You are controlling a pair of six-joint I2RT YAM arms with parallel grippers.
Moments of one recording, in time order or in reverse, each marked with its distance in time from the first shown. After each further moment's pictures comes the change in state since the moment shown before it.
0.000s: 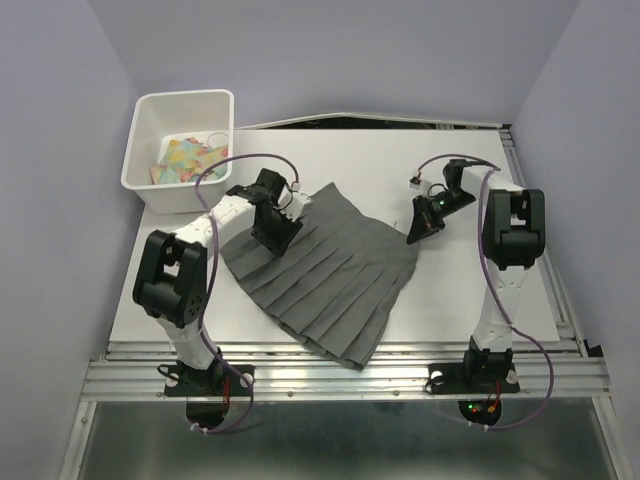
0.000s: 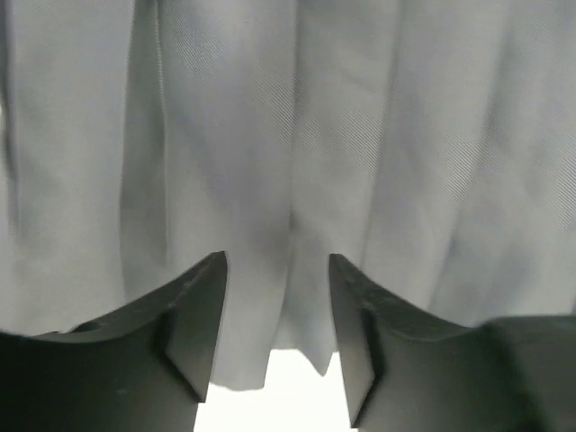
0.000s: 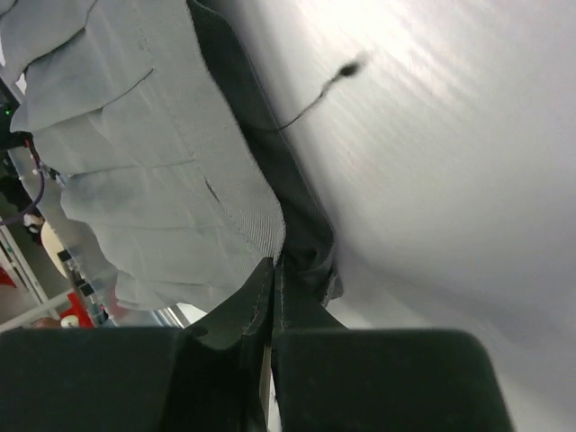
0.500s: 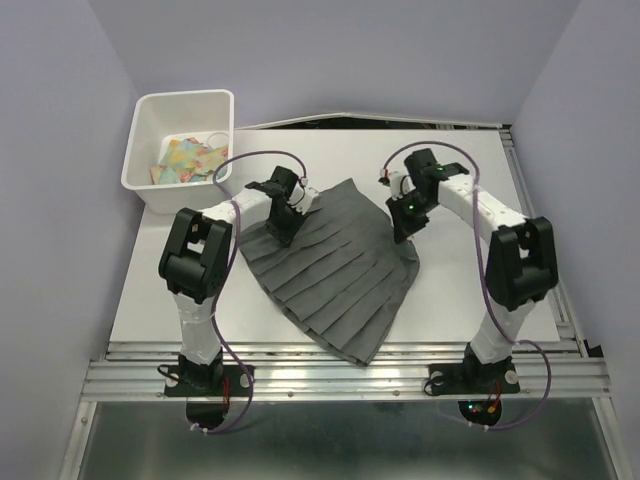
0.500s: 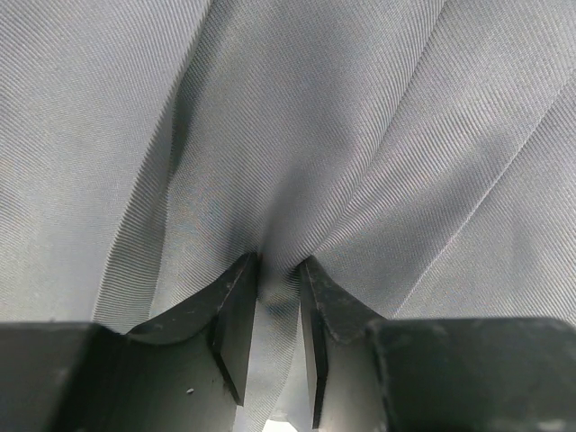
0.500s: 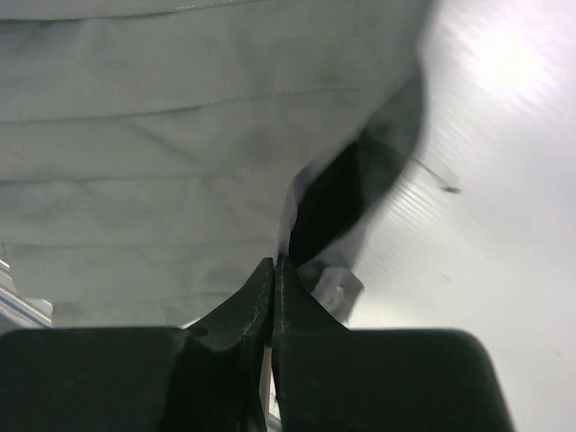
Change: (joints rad) left arm -0.002 0.265 0.112 0.144 -0.048 -0.061; right arm 0.260 -0.446 -0.205 0.163 0.488 0.192
